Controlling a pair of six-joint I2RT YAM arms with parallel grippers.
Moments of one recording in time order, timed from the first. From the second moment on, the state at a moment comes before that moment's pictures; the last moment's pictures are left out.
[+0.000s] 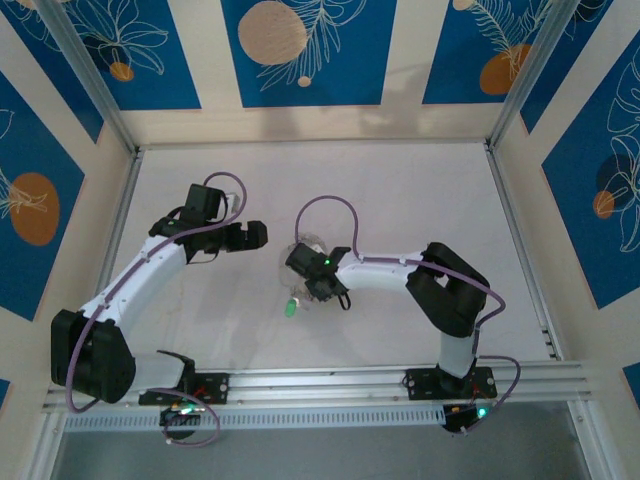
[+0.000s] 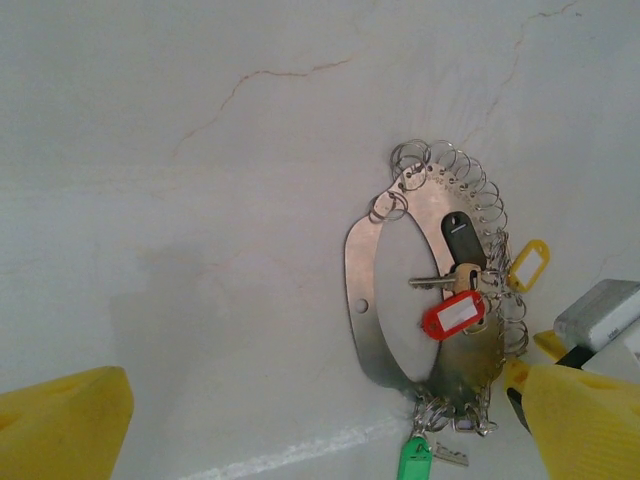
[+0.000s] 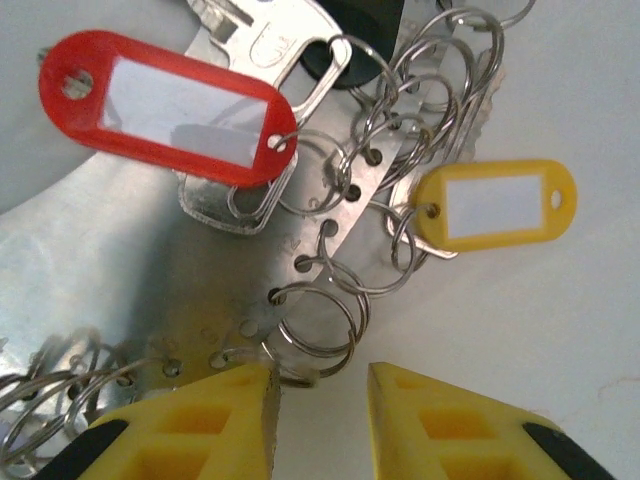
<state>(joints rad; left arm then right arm) -0.30 1.30 1.02 -0.67 0.21 -0.36 0.97 1.84 1.13 -0.63 0.35 0.34</state>
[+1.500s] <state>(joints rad) -0.30 1.30 1.00 -0.67 0.22 -0.36 0.61 1.65 0.83 -0.20 -0.55 0.44</state>
